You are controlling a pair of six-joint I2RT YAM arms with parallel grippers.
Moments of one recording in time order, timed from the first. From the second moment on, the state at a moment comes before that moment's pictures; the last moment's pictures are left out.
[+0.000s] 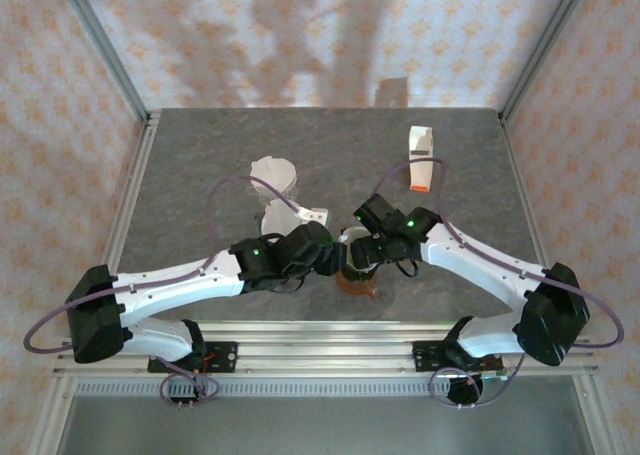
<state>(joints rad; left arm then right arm) -1.04 1.32 0.96 -0.43 -0.24 -0.83 0.78 1.32 0.99 -0.93 0.14 0.50</state>
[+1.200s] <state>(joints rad) -1.02 1.30 0.92 -0.38 -0.26 -0.86 0.77 1.32 0.98 -0.89 0.13 0.50</state>
